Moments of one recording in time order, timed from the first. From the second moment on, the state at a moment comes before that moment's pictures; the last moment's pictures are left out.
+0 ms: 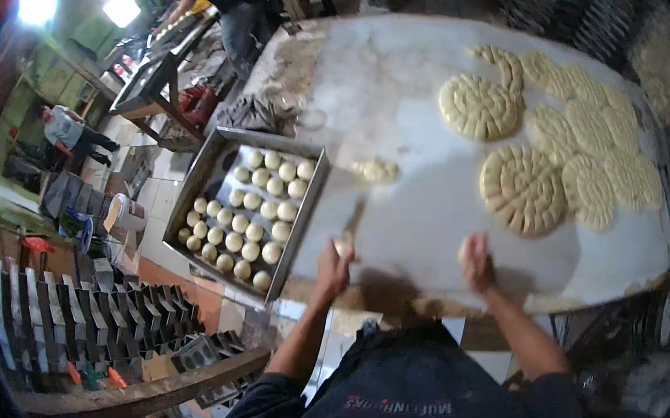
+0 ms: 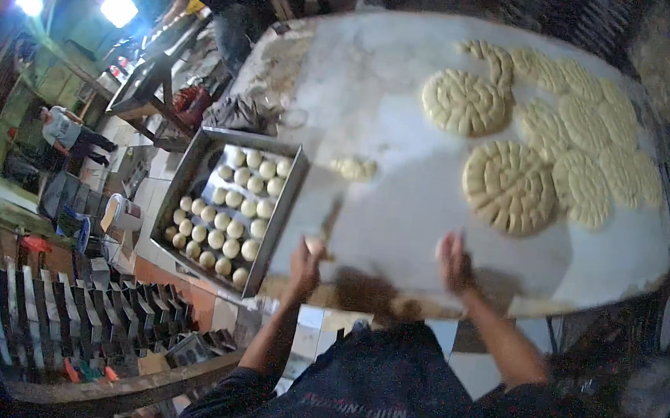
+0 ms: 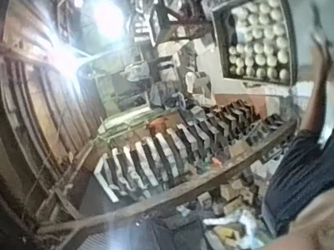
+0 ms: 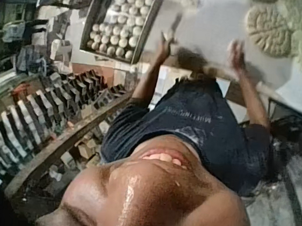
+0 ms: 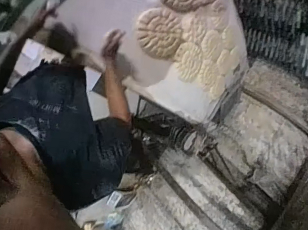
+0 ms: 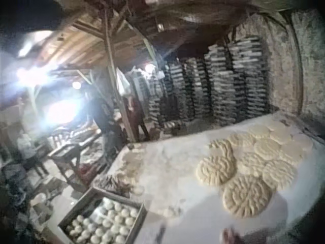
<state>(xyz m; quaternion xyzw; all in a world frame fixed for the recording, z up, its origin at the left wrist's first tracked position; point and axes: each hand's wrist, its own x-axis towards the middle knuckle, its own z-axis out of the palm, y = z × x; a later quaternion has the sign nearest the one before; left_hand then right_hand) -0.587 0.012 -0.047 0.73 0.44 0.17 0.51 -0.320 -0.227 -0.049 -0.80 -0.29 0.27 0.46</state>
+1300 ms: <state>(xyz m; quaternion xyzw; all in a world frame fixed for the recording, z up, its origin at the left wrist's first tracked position) -0.482 0.079 -0.068 0.85 0.39 0.27 0.21 -0.247 -0.064 -0.054 -0.80 -0.50 -0.02 0.34</state>
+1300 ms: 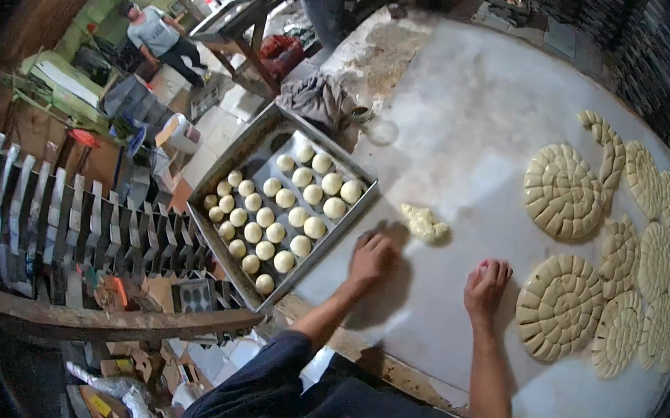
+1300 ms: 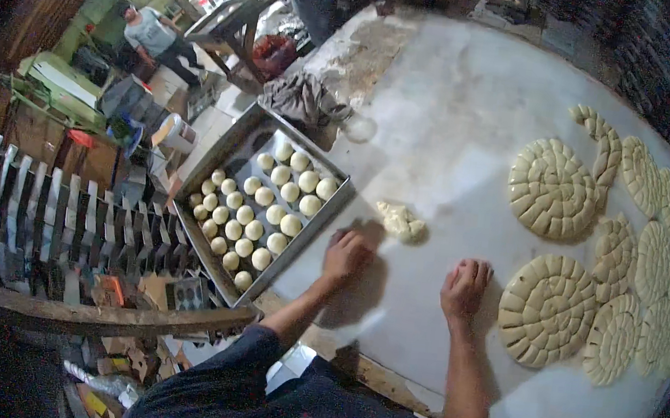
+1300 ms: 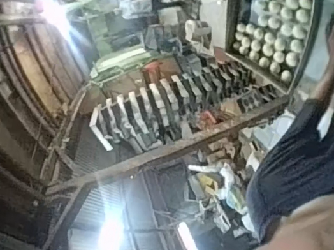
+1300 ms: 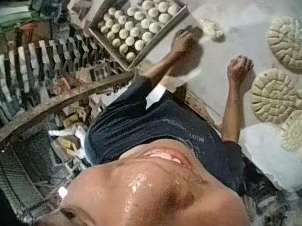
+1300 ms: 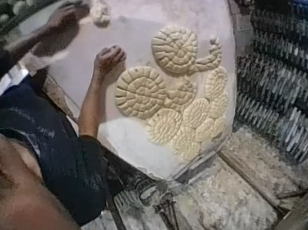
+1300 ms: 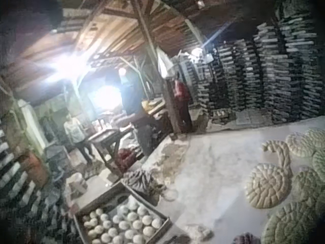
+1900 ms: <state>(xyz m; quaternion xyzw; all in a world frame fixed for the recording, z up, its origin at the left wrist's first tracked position) -0.729 0.312 0.023 0.82 0.43 0.31 0.23 -0.366 0.012 0.048 -0.76 -0.32 0.40 0.40</state>
